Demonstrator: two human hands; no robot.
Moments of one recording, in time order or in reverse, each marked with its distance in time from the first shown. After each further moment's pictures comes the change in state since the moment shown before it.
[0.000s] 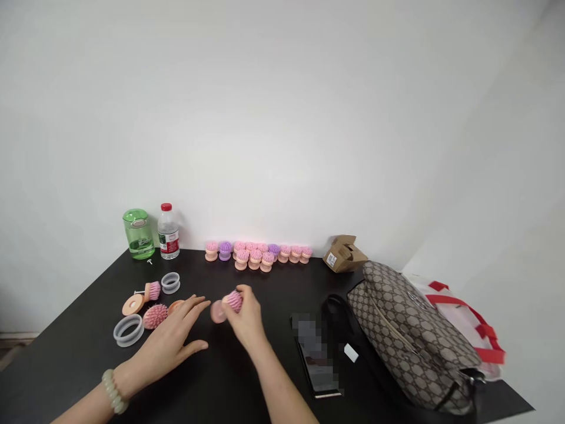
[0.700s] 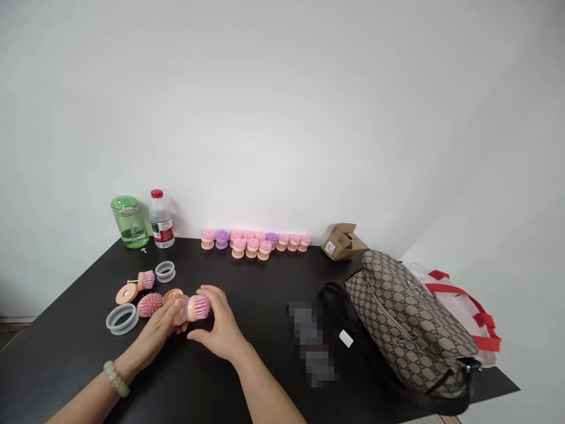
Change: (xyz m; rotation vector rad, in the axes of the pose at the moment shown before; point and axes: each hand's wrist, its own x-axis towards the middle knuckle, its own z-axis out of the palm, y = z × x) left_hand -0.002 -0.004 0.021 -0.974 0.041 -0.585; right_hand -0.032 -0.007 0.031 0.432 -0.281 -0.306
